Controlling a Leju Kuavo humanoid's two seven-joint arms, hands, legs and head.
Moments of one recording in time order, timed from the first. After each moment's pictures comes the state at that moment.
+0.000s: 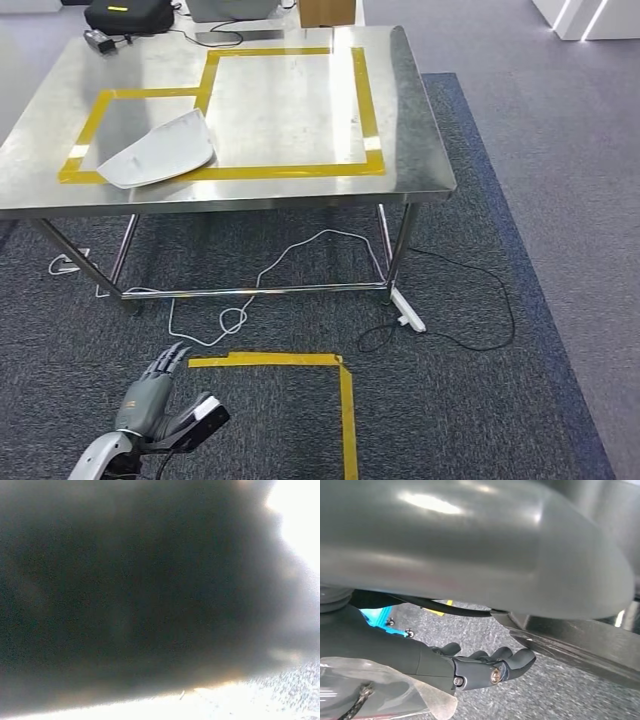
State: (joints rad) left arm 0.12 0.28 -0.43 -1.22 -0.88 0.28 0.04; right arm -0.01 -0.40 1.51 -1.07 -1.20 -0.68 -0.04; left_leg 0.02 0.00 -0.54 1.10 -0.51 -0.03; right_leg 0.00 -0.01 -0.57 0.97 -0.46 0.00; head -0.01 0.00
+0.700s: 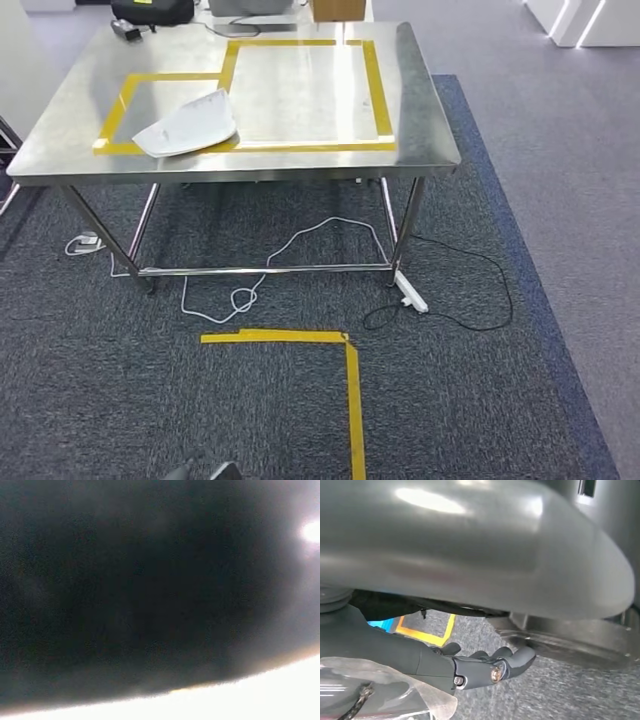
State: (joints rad) left arm 0.17 0.22 -0.72 -0.86 -0.34 0.37 0.16; right arm -0.01 -0.41 1.51 -1.10 -1.39 -0.70 -0.18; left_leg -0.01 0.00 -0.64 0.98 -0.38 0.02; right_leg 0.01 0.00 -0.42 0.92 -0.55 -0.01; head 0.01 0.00
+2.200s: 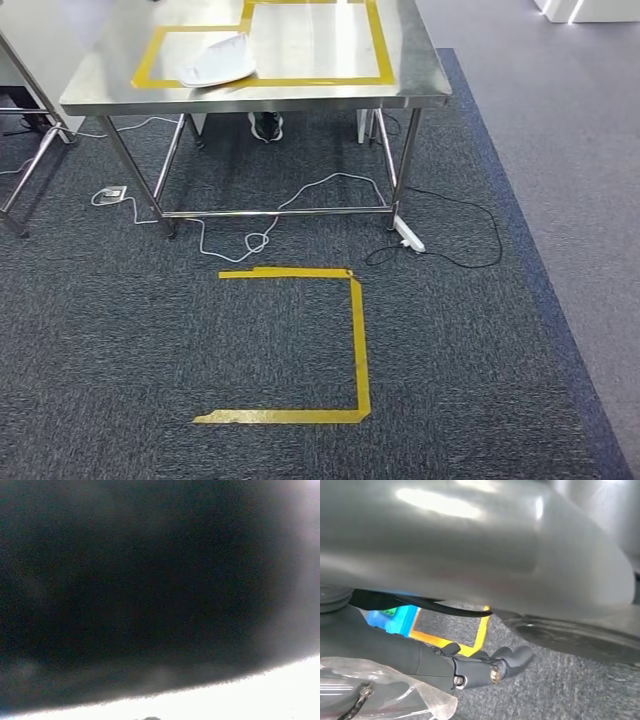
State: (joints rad) left arm 0.08 0.17 -1.01 -0.71 -0.07 0.50 0.18; right arm 0.00 -0.43 1.51 -1.10 -1.42 -0.70 -0.23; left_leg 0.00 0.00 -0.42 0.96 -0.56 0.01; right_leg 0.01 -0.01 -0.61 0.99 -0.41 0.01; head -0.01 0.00
